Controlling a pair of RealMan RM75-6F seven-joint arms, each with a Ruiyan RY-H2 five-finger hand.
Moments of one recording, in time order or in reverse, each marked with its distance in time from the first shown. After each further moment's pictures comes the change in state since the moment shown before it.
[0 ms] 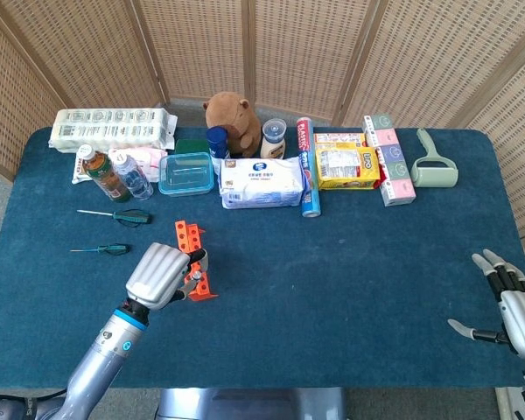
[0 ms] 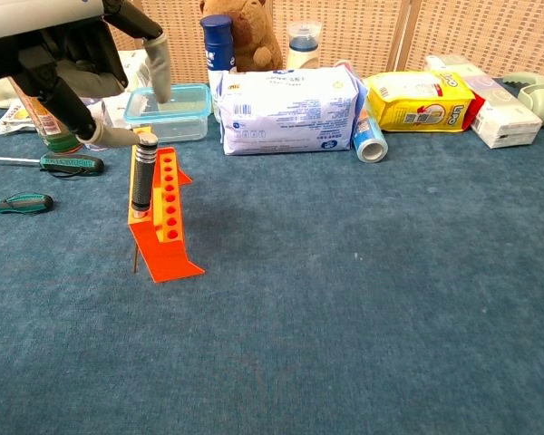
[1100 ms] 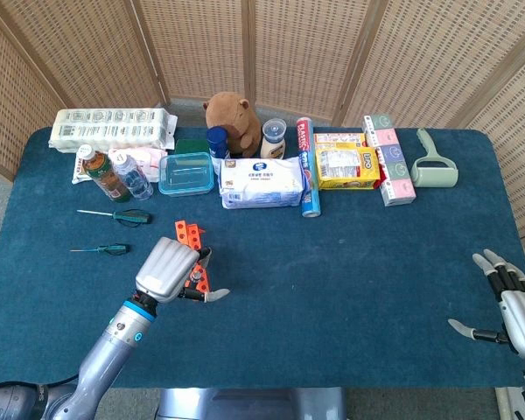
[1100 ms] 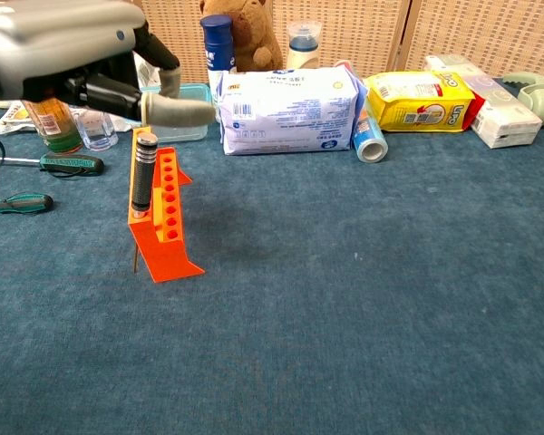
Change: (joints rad) left arm -0.070 -0.040 0.004 0.103 -0.047 -0.031 0.132; right arm 0.001 0.000 0.001 0.000 0.006 -0.006 0.000
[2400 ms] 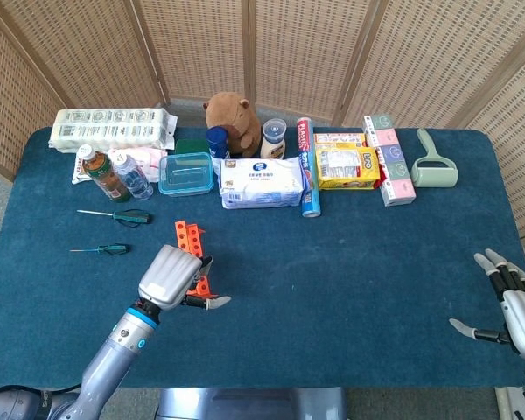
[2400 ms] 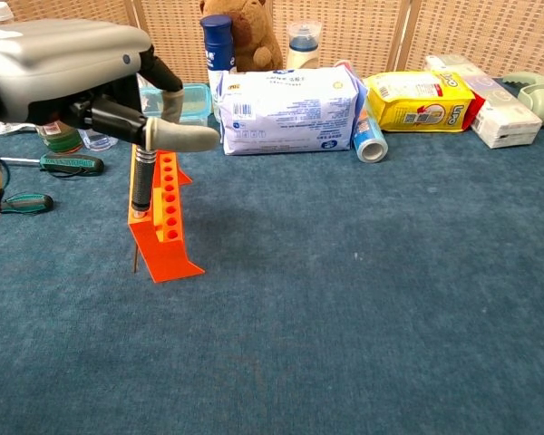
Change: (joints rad) left arm -0.003 -0.018 0.029 -0.044 -0.046 0.042 0.070; right arm -0.003 0.005 0.001 0.001 -0.001 0.006 0.011
